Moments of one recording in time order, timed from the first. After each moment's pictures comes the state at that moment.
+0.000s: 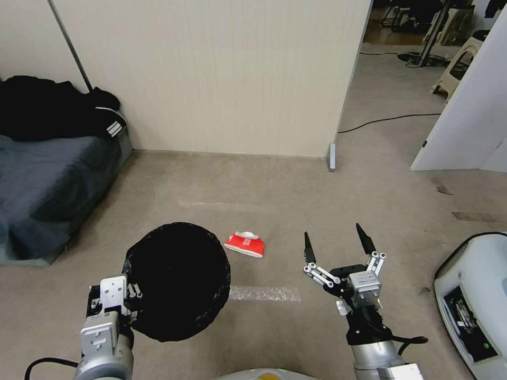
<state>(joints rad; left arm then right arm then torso) 1.94 -1.48 -0.57 -2.50 -0.03 0.52 -0.38 -1.95 1.61 0.37 2.35 -0.24 0.34 -0.05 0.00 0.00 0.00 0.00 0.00</state>
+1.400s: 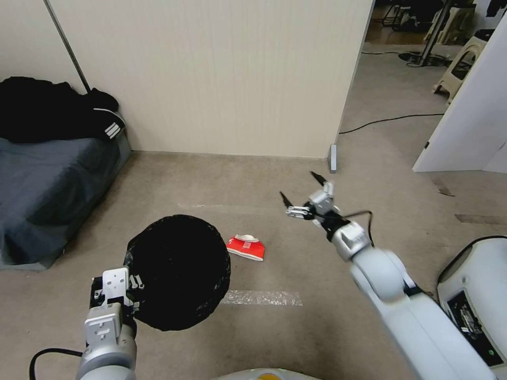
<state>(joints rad) 1.87 -1.52 -0.58 -2.45 0.01 0.51 -0.34 -0.91 1.09 0.04 1.68 0.02 0.01 -0.18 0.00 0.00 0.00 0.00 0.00</state>
